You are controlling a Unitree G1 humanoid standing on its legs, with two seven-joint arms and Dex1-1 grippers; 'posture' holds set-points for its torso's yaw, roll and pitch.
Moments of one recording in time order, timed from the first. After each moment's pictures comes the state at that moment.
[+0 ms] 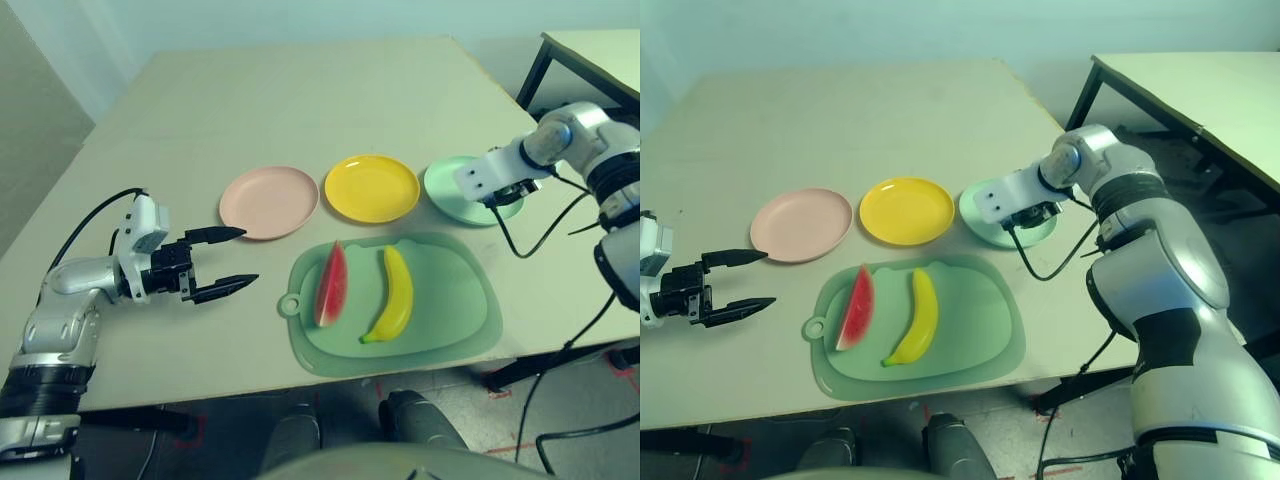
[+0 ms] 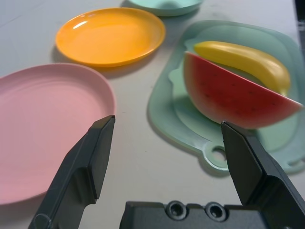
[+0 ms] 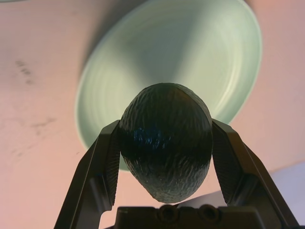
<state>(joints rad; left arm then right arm) -0.12 0.85 0.19 0.10 -0.51 0.14 -1.25 -1.34 -0.64 0.77 1.31 -0.62 -0.61 0.97</state>
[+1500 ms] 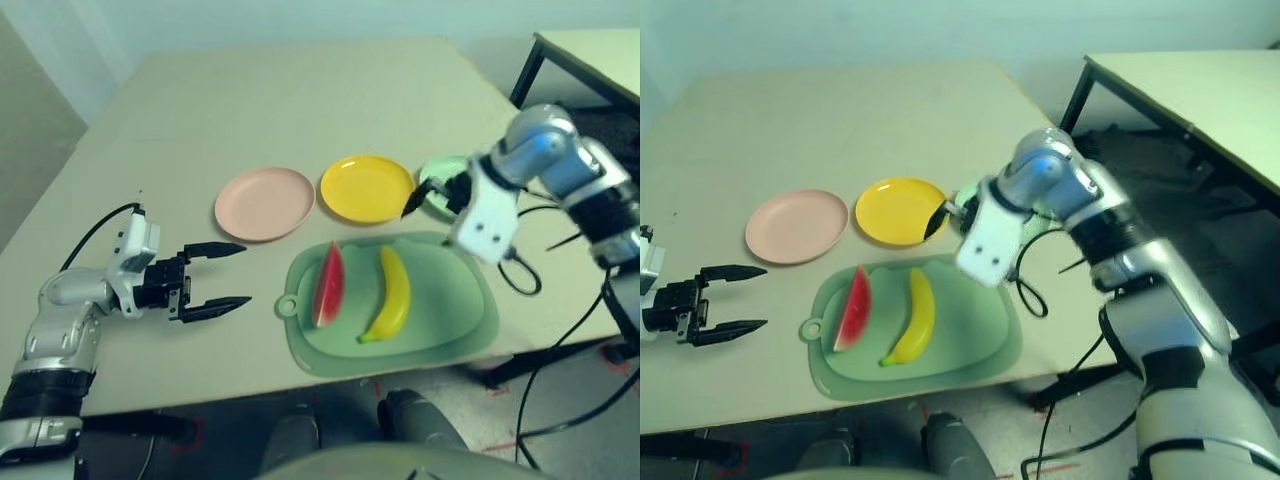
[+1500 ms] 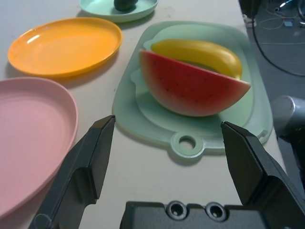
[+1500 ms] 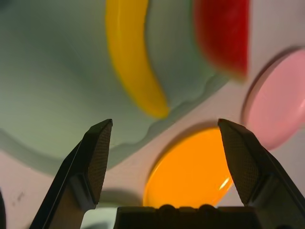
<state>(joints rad) -0.12 0.83 0.20 0.20 -0.52 -0.03 -1.50 -1.08 -0.77 0.69 0.20 0.02 -0.69 1.61</state>
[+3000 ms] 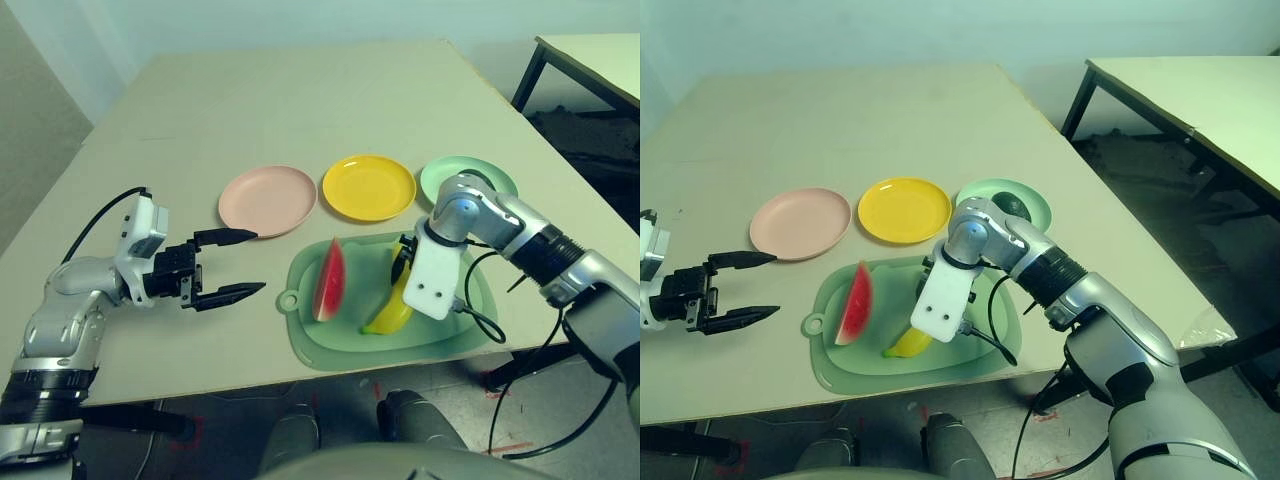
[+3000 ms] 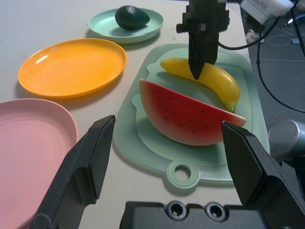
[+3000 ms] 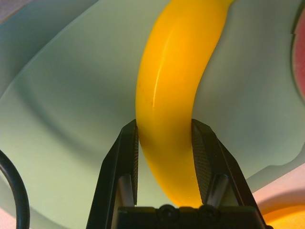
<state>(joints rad) -0.10 0.83 0.20 0.03 -0.58 0.11 -1.36 -0.95 -0.60 0.79 0.36 -0.25 -0.63 1.61</state>
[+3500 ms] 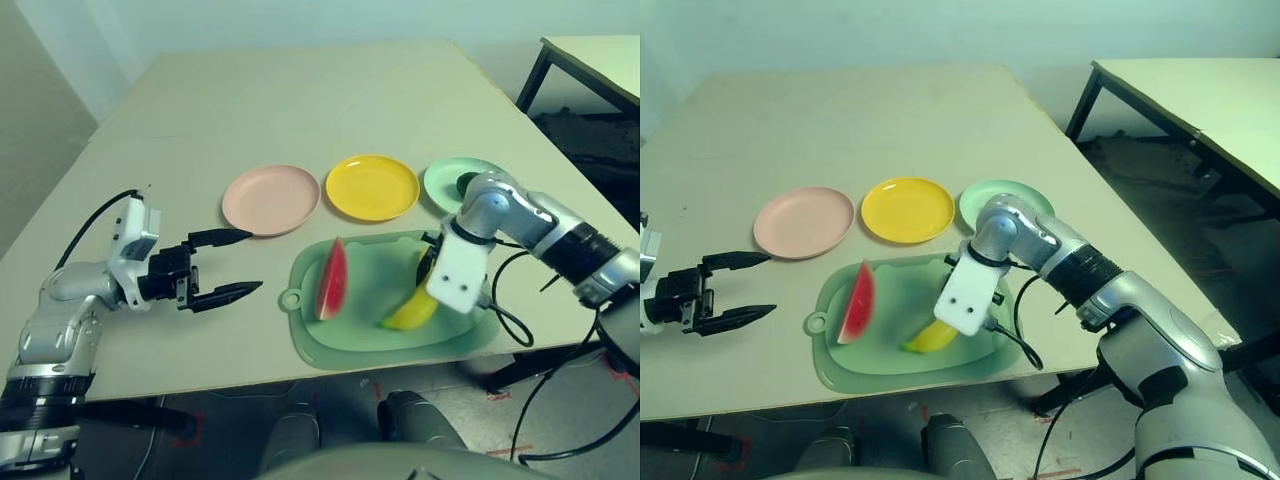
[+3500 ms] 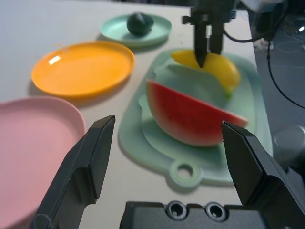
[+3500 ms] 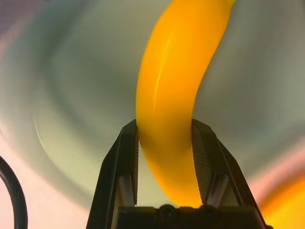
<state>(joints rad) -0.09 0.82 0.25 0.03 -0.60 0.11 -1.35 -1.10 -0.69 0.83 0.59 -0.11 -0.66 1.61</state>
